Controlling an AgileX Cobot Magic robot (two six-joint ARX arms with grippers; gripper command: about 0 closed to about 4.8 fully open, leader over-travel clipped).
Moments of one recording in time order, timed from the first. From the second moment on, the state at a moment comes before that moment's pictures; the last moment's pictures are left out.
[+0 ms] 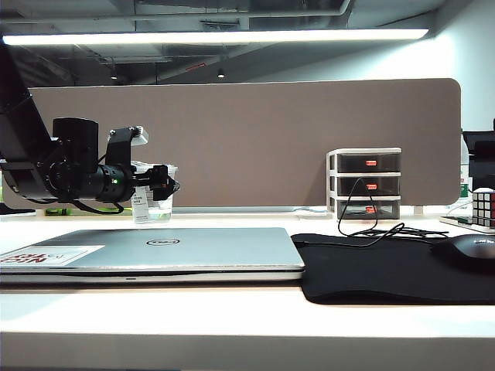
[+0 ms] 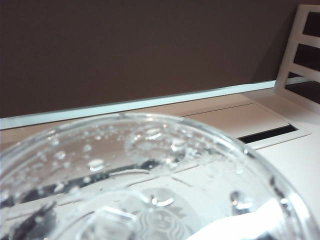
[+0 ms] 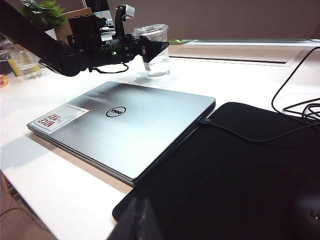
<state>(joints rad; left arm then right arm) -0.09 2.39 1.50 0.87 0.38 -0.01 0.06 0.00 0.01 -0.09 -0.58 0.11</state>
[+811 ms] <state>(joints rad) -0.08 2.32 1.47 0.82 0.38 -0.02 0.06 0.00 0.01 -0.12 -0.58 0.11</state>
